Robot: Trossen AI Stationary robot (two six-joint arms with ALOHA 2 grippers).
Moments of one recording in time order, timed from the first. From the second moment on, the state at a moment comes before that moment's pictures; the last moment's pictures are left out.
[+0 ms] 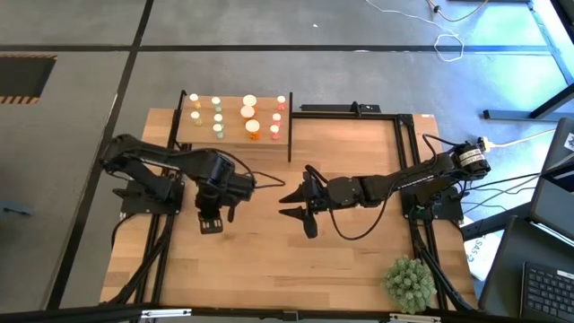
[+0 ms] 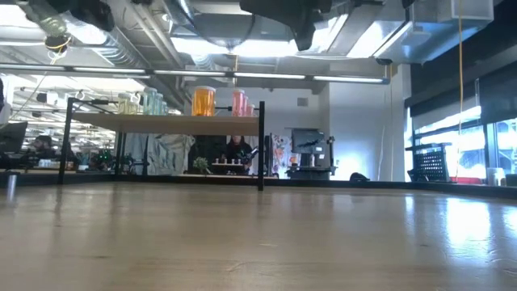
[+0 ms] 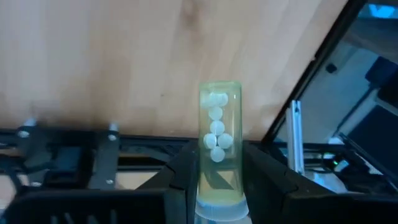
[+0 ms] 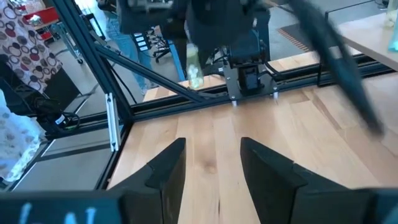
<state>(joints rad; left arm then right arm) -0.18 1.51 1.46 -1.57 0.35 -0.47 0.23 1.58 1.00 0.37 0.13 0.31</state>
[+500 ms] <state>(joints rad) -0.20 1.65 1.22 -1.57 0.55 -0.57 0.23 1.58 1.00 0.36 0.13 0.31</state>
